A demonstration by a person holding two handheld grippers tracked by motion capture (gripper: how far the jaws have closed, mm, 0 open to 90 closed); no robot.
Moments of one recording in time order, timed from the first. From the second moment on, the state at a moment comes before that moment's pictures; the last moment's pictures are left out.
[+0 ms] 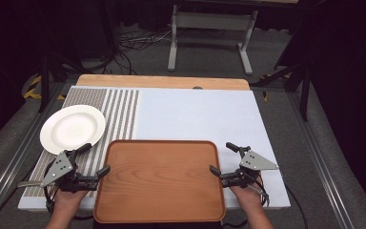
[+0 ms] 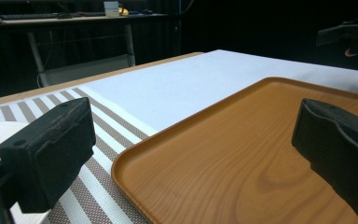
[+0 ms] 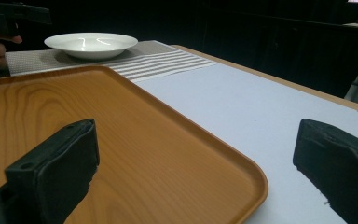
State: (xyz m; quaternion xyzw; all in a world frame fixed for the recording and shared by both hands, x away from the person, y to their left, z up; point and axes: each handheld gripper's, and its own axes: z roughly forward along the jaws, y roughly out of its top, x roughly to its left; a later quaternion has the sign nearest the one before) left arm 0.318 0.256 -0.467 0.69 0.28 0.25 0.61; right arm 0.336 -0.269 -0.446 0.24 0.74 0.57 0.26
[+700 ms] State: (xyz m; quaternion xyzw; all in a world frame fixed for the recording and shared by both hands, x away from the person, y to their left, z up) left arm 0.320 0.256 -0.443 0.69 0.27 0.22 0.63; right arm 0.334 -0.269 -0.442 0.24 0.74 0.58 0.25
